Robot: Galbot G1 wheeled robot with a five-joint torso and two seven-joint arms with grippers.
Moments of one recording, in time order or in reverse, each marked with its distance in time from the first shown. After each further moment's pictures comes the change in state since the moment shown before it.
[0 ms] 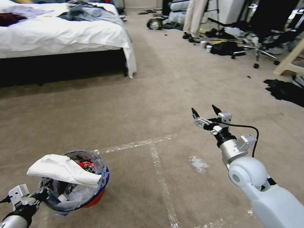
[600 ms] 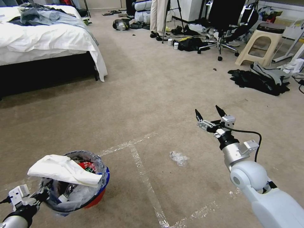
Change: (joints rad) left arm 0.003 -0.003 0.001 0.001 0.005 -0.003 0.000; right arm -0.035 0.015 0.016 -0.049 -0.048 0.097 -0.051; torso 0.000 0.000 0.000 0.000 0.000
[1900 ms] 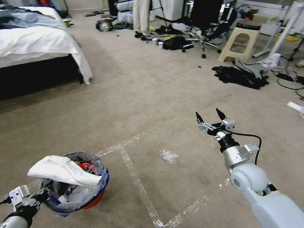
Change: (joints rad) left arm -0.006 0.002 0.004 0.015 0.011 -0.002 0.006; right arm -0.007 0.007 0.011 -0.024 0.000 0.013 -0.015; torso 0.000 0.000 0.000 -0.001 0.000
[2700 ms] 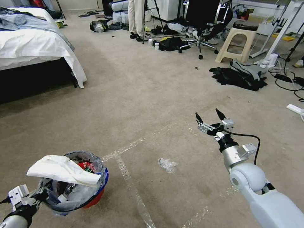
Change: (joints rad) left arm -0.010 0.001 -0.002 0.007 -0.006 0.000 -0.005; right arm 0.012 0.006 -0.009 -0.029 -0.027 0.018 -0.013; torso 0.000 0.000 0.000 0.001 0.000
